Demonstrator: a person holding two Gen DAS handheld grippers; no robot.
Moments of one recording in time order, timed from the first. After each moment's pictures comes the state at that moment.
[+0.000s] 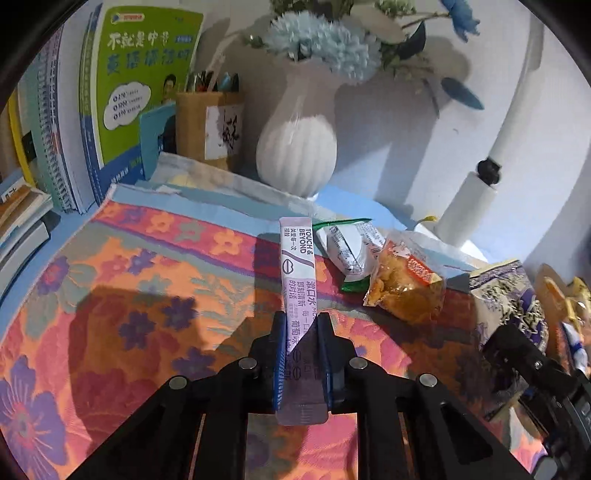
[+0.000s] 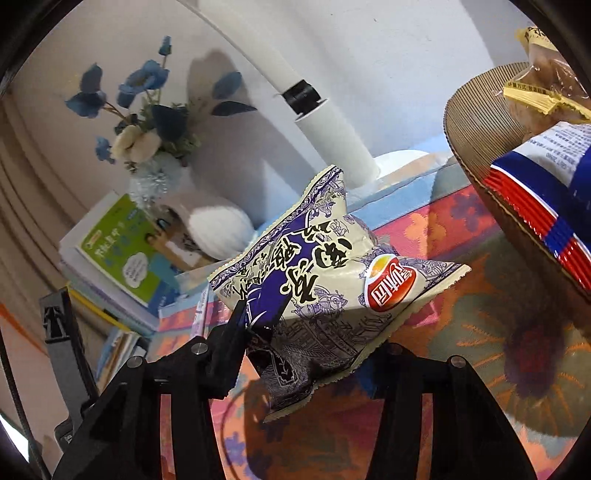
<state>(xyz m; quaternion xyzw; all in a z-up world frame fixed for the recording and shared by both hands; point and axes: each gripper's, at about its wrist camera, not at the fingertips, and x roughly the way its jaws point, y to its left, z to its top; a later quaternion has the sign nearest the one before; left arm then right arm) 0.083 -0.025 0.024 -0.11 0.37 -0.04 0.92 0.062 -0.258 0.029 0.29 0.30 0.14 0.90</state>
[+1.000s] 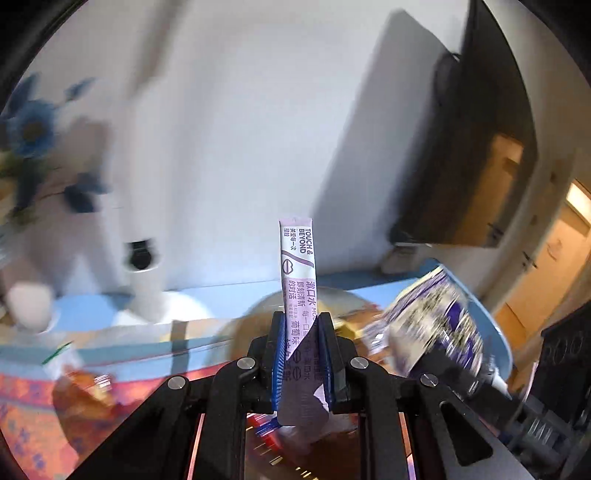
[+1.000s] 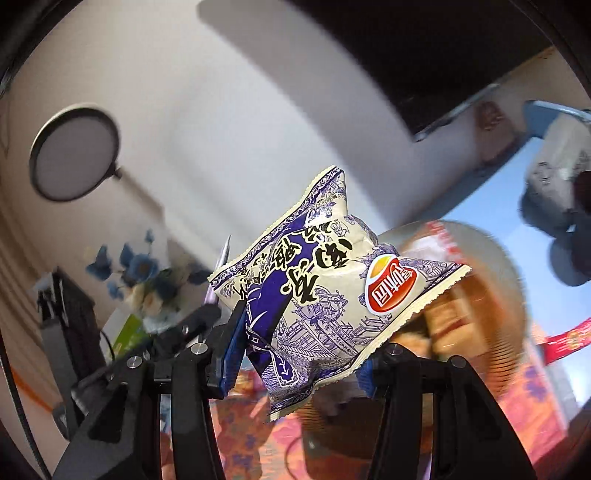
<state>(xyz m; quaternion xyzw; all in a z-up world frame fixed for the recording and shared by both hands) 0.069 -0.268 0.174 -0.03 0.32 -0.35 0.88 -0.038 -0.447 0.147 0.34 0.21 0.01 0.91</state>
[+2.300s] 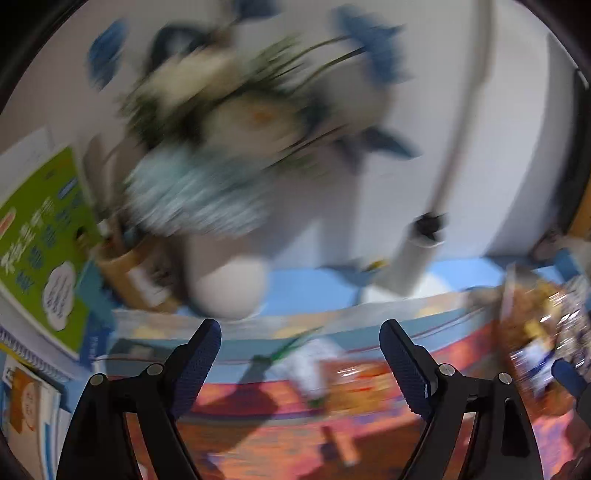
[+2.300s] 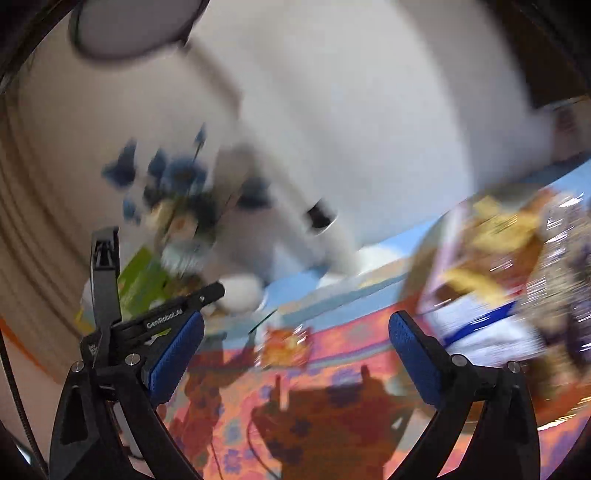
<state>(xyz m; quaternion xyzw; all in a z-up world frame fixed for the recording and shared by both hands) 0.174 -0.036 0.133 0.04 0.37 -0.13 0.92 0.040 -0.269 0.137 0.27 0.28 0.10 0.92</state>
